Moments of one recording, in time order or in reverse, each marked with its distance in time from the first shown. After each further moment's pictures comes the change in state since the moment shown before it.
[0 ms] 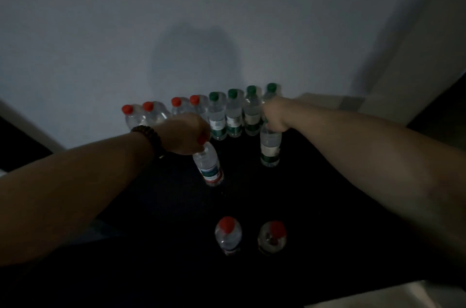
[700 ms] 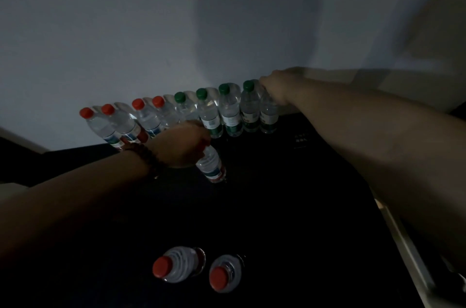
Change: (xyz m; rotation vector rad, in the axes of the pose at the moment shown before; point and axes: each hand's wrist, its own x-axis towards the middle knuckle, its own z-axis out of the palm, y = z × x) left_hand 0.101 0.063 0.013 -0.095 0.055 0.105; right_hand 0.109 0.150 0.024 0.193 0.152 -0.120
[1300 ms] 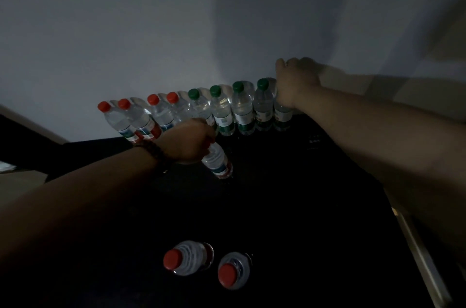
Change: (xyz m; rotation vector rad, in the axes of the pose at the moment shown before) left_hand -0.006 -0.009 0.003 -0.031 -0.039 -0.155; right_hand -0.003 -0.020 0.001 -0.070 0.208 0.210
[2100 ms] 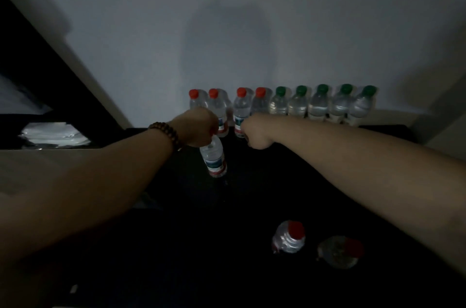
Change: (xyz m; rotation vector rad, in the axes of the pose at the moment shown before) left_hand -0.148 -0.189 0.004 0.004 -0.048 -0.261; right_hand -0.088 -0.341 -0.039 -0.074 -0.418 -0.459
